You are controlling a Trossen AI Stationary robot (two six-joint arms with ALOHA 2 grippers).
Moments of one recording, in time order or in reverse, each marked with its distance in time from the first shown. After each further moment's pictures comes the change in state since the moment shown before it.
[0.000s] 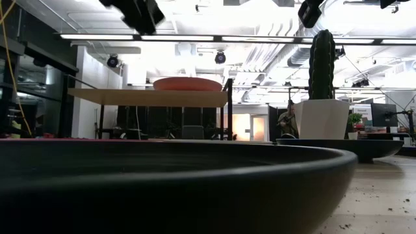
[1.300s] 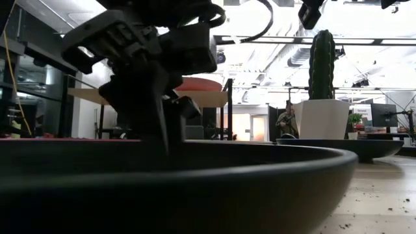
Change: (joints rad) left arm -0.064 0.539 -0.001 0.398 0.144 -0.096; right arm 0.000 0.001 0.000 -0.021 0.028 -0.047
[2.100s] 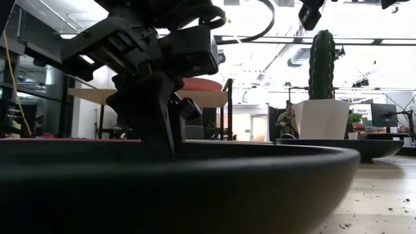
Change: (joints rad) left arm -0.004 0.013 0.002 0.007 -0.034 0.010; right arm 0.000 0.000 0.000 -0.009 0.001 0.003
